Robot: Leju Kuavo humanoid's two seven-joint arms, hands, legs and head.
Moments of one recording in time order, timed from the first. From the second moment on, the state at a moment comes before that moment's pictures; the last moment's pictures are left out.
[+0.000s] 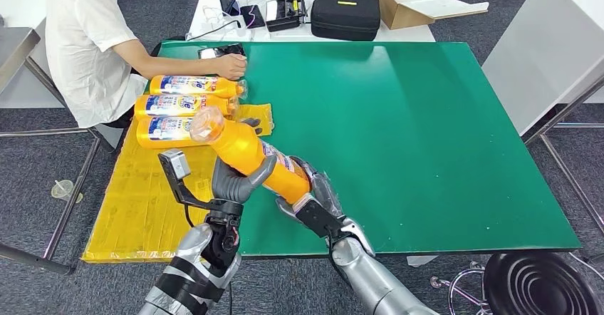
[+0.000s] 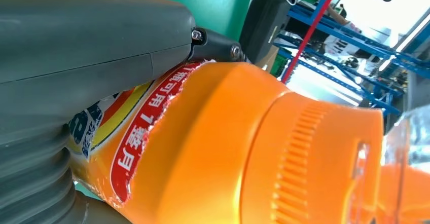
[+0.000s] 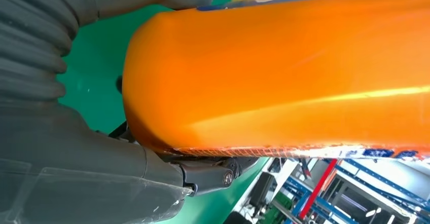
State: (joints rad) left arm -0.37 -0.28 -0.47 -1.07 0.55 0.00 -0.41; right arm -0.33 0.11 0.55 -0.84 0.38 -0.13 -0.66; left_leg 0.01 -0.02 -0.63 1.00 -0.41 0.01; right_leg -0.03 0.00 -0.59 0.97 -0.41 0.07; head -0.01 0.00
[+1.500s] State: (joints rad) left arm -0.29 0.02 -0.44 -1.16 -0.70 0.39 -0.29; right arm -0.10 0.05 0.14 -1.07 0.23 -0.55 -0.70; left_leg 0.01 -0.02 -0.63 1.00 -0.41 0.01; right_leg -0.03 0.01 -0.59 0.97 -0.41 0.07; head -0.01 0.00
